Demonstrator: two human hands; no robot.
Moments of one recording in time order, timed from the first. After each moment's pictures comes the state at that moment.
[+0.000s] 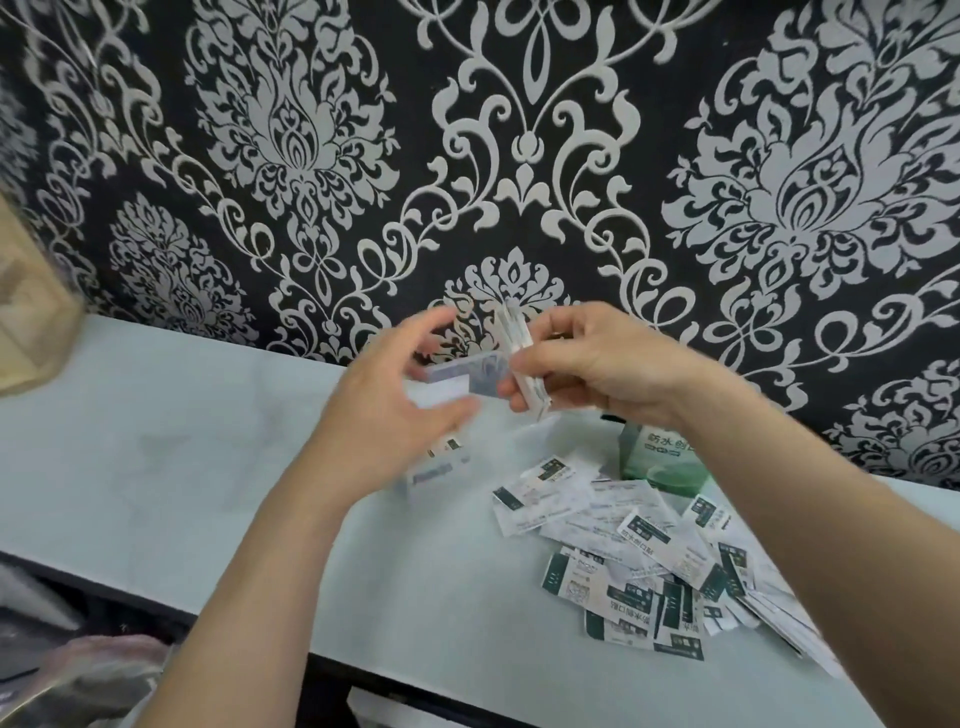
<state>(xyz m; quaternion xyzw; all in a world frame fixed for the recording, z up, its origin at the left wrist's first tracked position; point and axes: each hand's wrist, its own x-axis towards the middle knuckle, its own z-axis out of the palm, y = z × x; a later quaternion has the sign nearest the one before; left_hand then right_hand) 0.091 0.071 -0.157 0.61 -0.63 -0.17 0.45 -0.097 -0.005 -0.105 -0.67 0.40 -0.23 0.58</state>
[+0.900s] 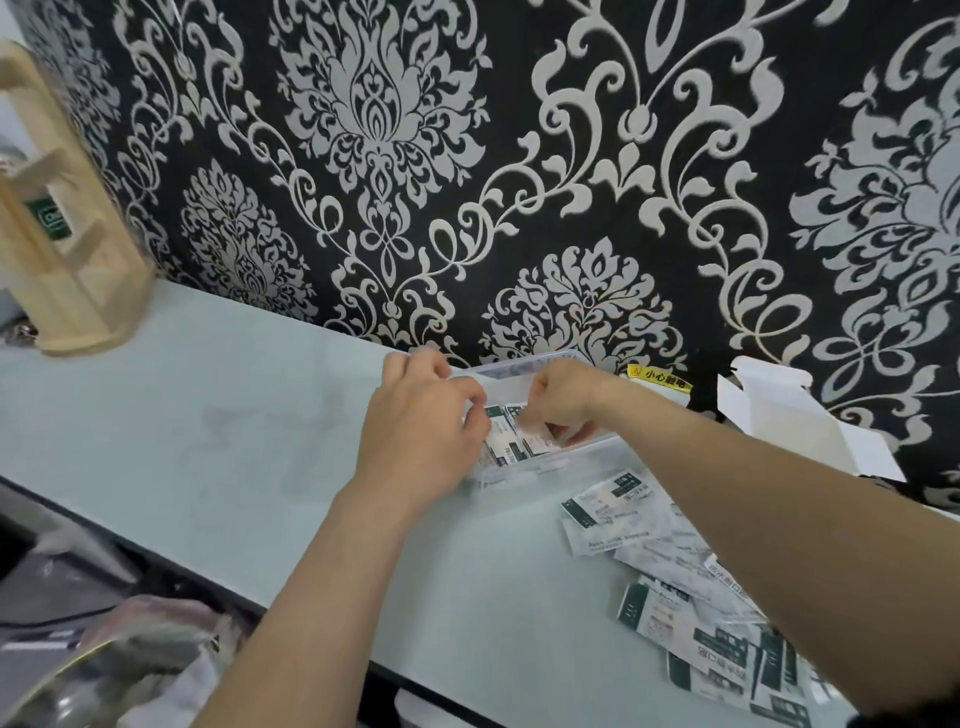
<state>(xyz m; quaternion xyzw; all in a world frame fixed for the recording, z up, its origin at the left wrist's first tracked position) 0.125 0.046 -0.203 0.74 -0.62 0.01 0.26 -0.002 -0.078 -0.189 -0.78 0.56 0.05 0.28</state>
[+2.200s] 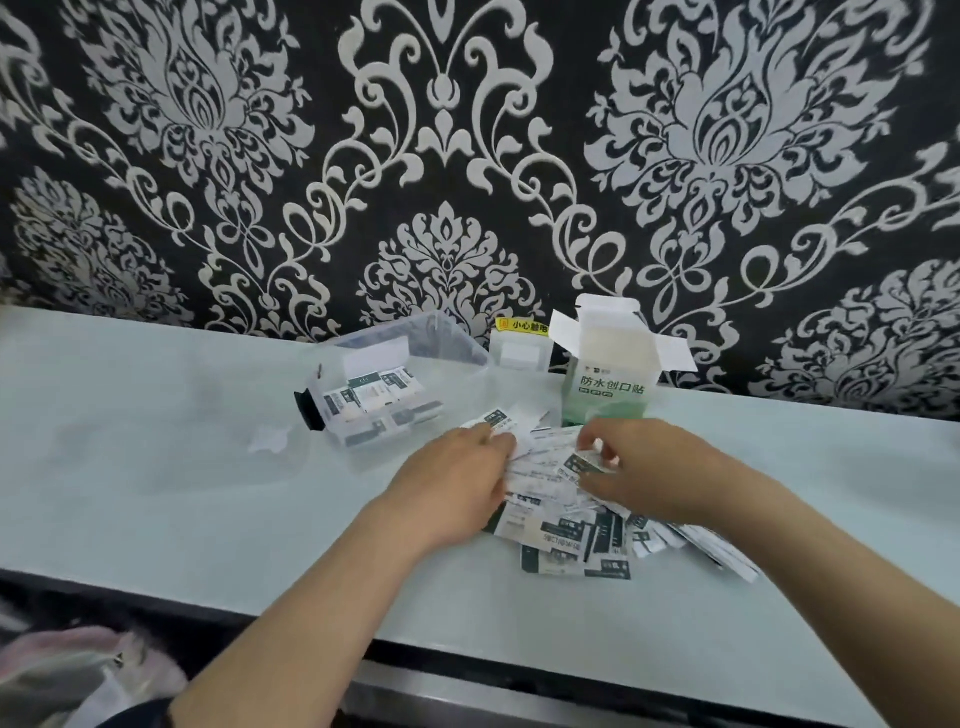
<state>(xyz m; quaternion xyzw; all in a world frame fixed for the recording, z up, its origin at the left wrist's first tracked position) 0.000 0.055 -0.247 0.57 -0.82 -0.06 0.06 -0.199 0.042 -0.193 -0.80 0.58 0.05 0.14</state>
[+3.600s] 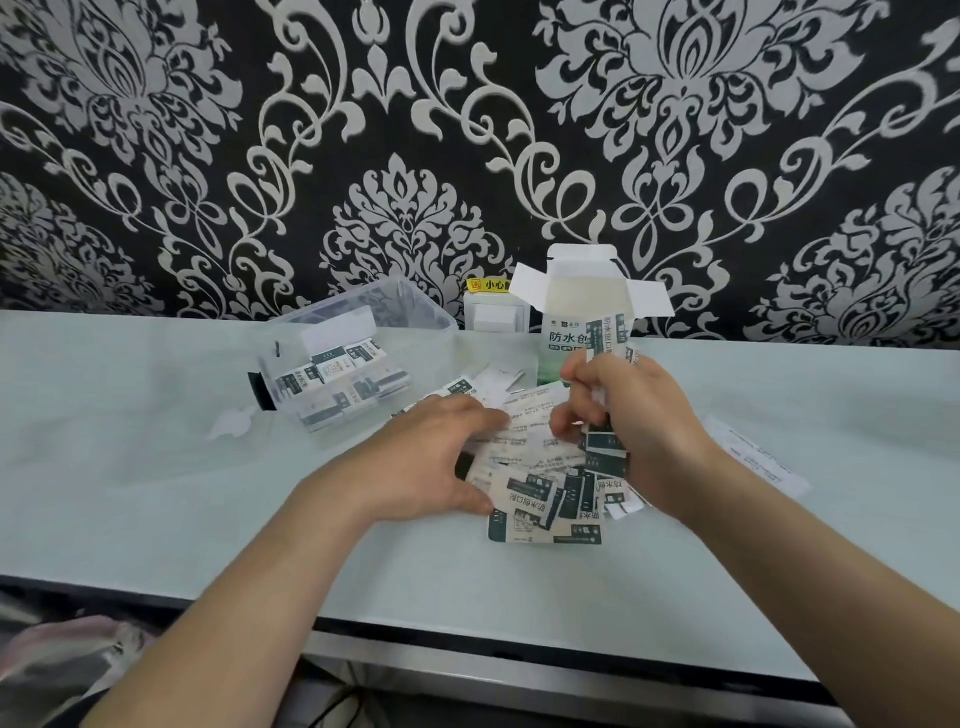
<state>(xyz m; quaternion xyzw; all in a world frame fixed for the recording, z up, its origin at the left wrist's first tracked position) -0.006 0.057 -0.233 0.56 -0.80 -0.20 0.03 -0.200 0.046 -0.213 -0.42 0.49 -0.45 0.61</state>
